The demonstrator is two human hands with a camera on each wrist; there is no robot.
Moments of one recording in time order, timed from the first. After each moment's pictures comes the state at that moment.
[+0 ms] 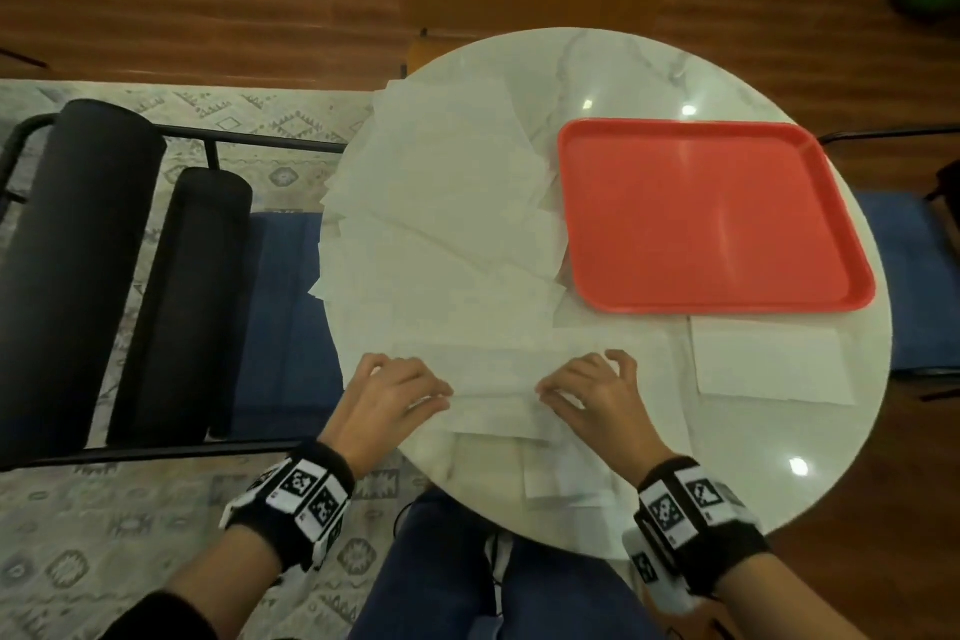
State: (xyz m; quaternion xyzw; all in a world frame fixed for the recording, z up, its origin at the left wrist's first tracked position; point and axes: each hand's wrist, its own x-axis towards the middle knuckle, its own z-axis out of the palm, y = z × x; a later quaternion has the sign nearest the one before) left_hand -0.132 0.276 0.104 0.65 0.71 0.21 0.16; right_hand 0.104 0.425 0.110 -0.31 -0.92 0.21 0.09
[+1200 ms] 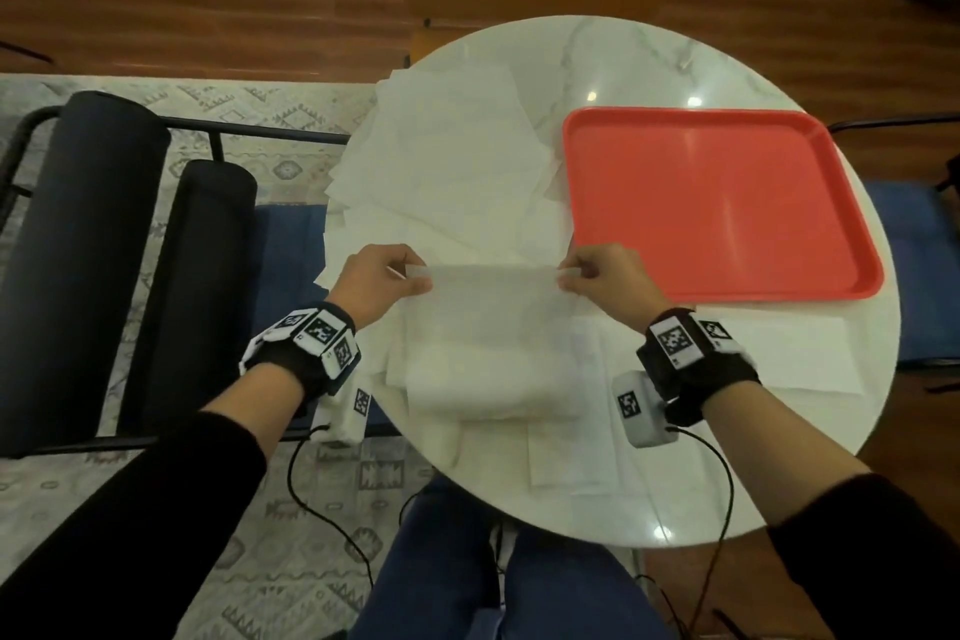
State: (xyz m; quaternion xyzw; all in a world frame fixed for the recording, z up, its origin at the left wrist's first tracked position) left_hand -0.196 0.361 0.136 0.37 0.79 0.30 0.38; right_hand 0.046 0.519 0.153 -0.43 -0.81 0.39 0.03
